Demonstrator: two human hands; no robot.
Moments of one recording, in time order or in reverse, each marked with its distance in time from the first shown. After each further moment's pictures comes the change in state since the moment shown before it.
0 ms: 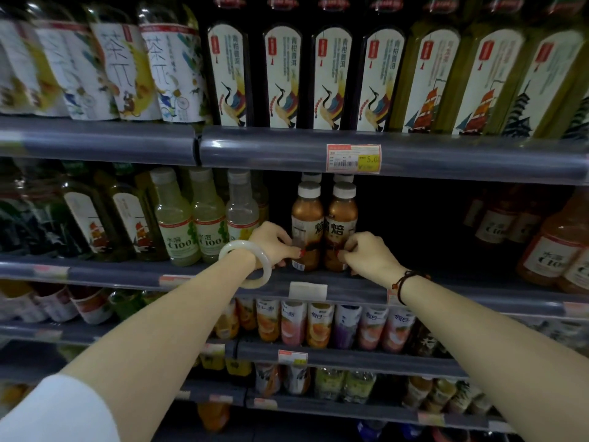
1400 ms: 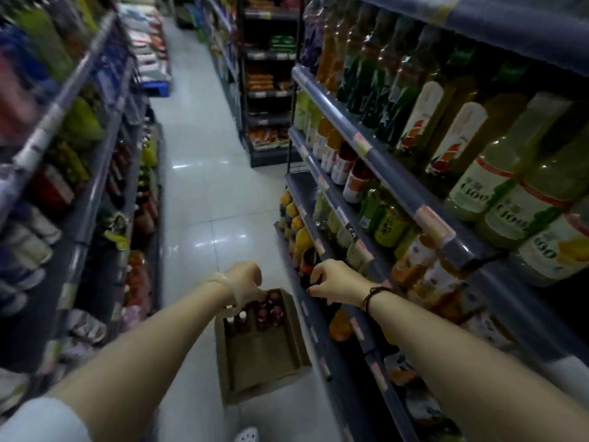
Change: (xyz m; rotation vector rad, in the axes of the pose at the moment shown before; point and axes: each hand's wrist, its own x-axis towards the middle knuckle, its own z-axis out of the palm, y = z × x) left_hand -0.286 -0.258 0.007 0.033 0.429 -1.055; right_hand -0.088 -0.134 0.309 -0.475 -1.181 -0.871
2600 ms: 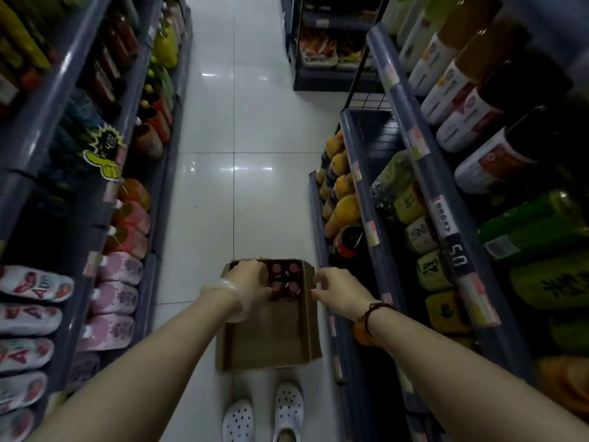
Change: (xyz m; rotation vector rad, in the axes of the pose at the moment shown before) left_hand 0.227 -0.117 0.096 -0.217 -0.050 -0.205; right_hand 0.266 0.060 0.104 -0.069 -0.179 0.020
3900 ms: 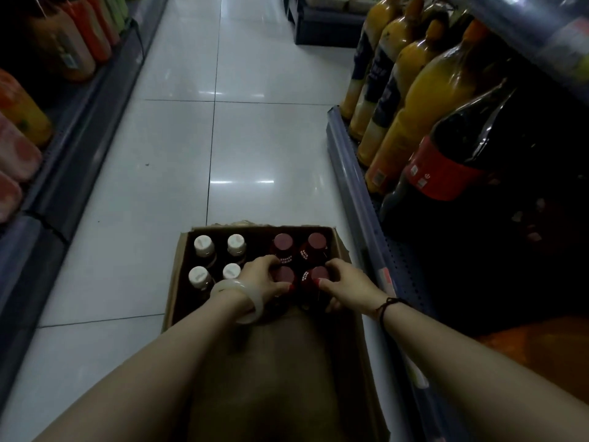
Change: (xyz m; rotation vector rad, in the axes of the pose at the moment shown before) left_hand 0.346 -0.200 0.307 -0.232 0.123 0.074; right_hand 0.356 0.214 0.307 0.372 0.025 0.008
